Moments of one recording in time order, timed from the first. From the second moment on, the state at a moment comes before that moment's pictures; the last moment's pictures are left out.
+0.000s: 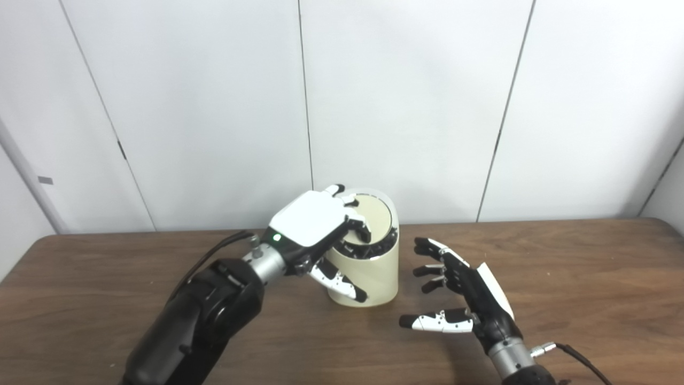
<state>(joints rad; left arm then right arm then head) -0.63 0.34 -0.40 -0.03 0.86 -0.14 -0.31 -0.19 -0.12 0.06 -0.10 -0.25 0.03 0.06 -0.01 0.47</state>
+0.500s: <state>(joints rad) -0.58 0.26 -0.25 0.03 0.82 -0.21 -0.01 -0.19 -0.12 0.06 -0.09 -0.25 0.03 0.06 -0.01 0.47</state>
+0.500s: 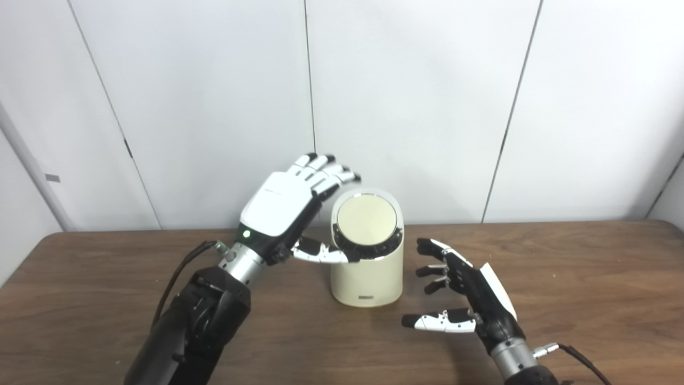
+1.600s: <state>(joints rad) -0.20 0.05 -0.03 0.00 0.08 -0.05 -0.05 -0.19 -0.12 0.04 -0.10 -0.22 0.03 0.06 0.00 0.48</state>
